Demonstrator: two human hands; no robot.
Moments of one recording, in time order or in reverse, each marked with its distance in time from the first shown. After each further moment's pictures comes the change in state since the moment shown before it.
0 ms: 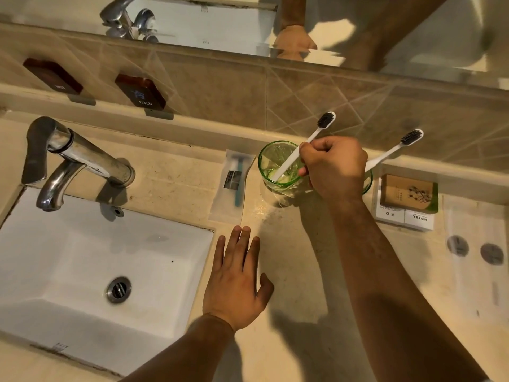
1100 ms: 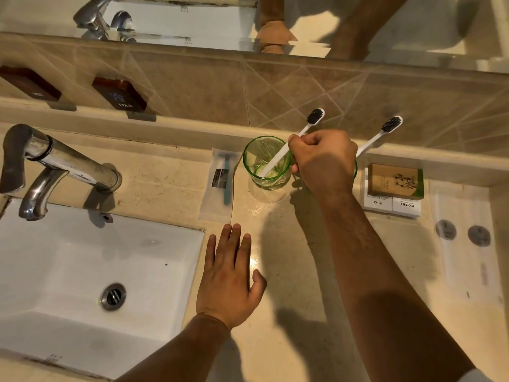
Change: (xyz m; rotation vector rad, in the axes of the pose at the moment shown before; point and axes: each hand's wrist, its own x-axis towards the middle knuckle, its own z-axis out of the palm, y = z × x) left_hand 0.000 0.001 0.003 0.001 0.055 -0.004; right_hand 0.001 0.007 -0.009 -0.113 0.037 -0.055
